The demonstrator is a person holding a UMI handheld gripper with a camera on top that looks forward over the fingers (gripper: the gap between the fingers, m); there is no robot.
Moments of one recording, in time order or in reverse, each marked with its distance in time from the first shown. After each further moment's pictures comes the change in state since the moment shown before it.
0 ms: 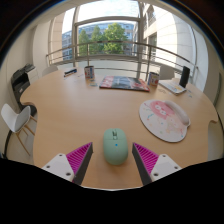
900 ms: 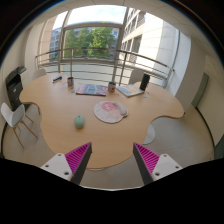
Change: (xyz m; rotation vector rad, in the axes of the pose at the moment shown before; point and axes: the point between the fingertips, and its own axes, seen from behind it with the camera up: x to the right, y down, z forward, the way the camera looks) arm 0.150 0.017 -0.330 -0.022 0.210 -0.003
